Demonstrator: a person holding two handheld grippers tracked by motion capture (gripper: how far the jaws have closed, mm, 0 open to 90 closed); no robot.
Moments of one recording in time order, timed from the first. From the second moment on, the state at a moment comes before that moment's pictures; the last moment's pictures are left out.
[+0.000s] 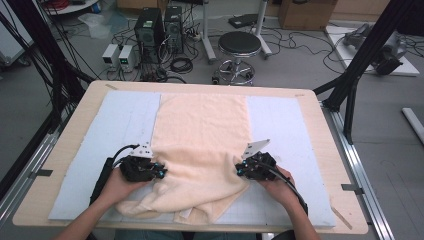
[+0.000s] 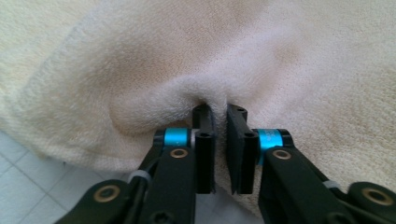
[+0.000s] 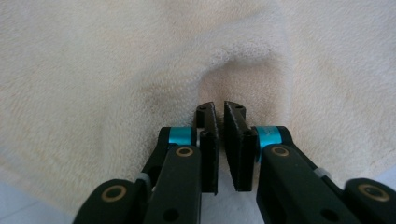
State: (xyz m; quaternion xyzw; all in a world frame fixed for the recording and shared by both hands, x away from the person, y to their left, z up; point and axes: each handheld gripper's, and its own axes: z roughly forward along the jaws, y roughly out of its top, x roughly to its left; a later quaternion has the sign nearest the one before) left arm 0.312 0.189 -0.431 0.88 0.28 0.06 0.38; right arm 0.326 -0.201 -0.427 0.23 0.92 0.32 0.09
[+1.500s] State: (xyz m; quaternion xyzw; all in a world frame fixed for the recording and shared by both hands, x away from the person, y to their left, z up) left arm 0.291 0.205 -0.423 0.88 0.27 0.08 0.38; right arm 0.306 -0.216 -0.421 0.21 0.92 0.32 0.08
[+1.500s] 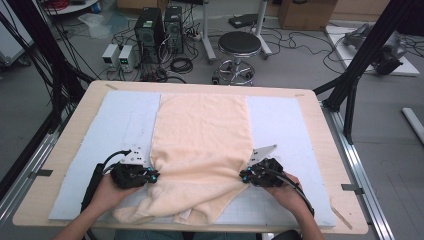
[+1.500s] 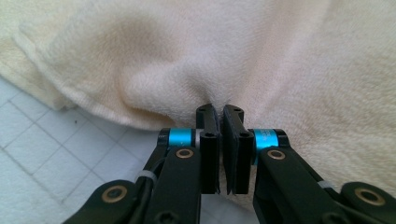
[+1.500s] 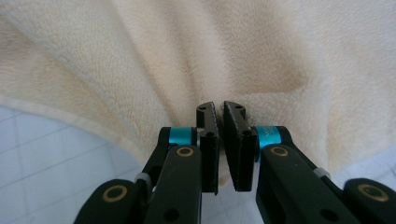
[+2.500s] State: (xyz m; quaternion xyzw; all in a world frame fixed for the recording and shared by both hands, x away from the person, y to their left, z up) left arm 0.268 0.193 -0.430 0.90 0.22 0.03 0.38; right arm 0.276 -0.195 -0.429 0.16 0.93 0.33 0.06
